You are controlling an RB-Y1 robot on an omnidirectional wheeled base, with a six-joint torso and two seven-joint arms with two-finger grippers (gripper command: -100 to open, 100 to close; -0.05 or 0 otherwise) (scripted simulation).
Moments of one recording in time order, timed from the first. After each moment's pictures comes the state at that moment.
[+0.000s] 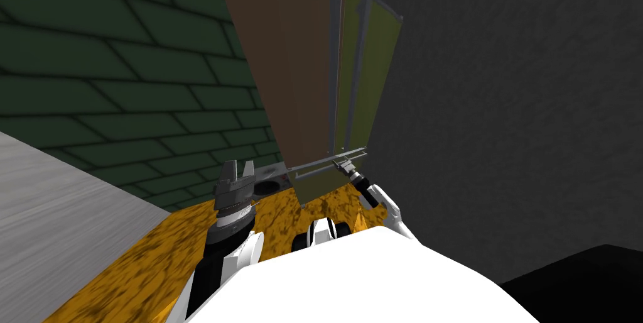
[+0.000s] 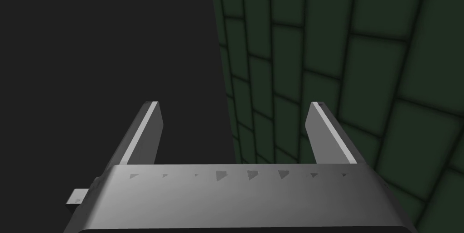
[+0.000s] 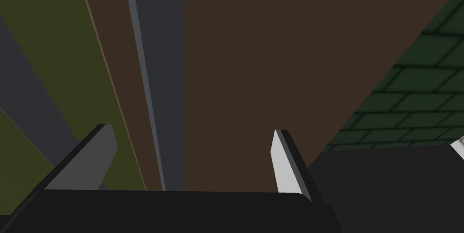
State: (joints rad) left arm 0.49 0.02 -0.01 -2.29 -0.05 -0.65 -0.11; right arm 0.18 -0.28 0.06 -1.83 0.63 -0.36 0.70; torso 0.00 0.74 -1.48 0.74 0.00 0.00
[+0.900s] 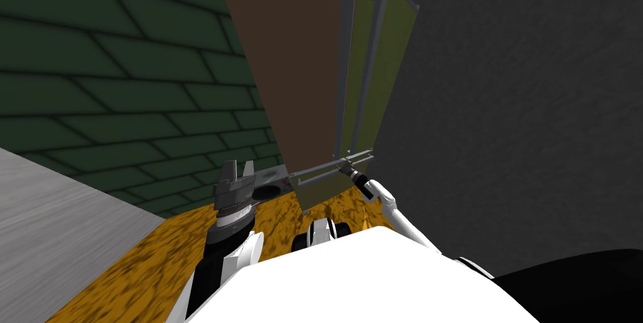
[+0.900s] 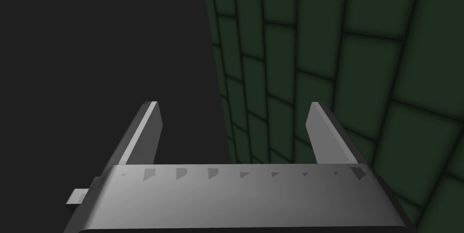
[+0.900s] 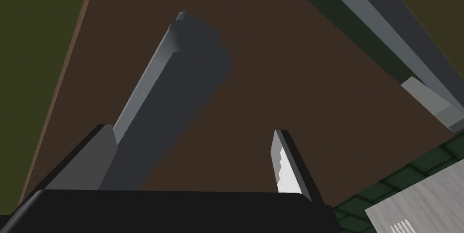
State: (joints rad) left arm 0.49 0.02 -0.01 -2.29 -0.05 -0.65 -0.11; right arm 0.05 -0.38 0.07 -1.61 0.83 -0.29 0.92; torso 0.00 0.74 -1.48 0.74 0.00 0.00
